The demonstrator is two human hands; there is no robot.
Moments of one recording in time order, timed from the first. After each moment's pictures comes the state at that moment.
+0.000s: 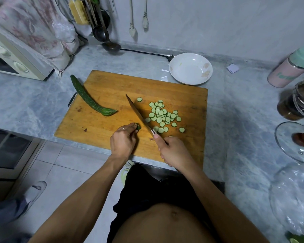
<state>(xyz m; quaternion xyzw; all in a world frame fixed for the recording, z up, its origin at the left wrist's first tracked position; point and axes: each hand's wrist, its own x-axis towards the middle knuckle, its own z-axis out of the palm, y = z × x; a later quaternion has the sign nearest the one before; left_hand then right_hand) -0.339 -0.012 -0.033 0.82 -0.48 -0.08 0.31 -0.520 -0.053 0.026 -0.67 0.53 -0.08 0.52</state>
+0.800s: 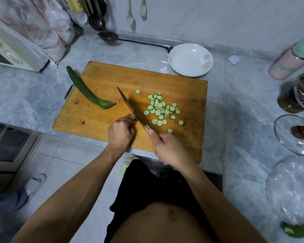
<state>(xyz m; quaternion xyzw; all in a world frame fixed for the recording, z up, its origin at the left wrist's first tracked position) -0.330 -0.017 -0.026 0.82 -0.52 -0.11 0.20 -0.515 -0.038 0.042 -0.66 0.51 -0.05 0.55</state>
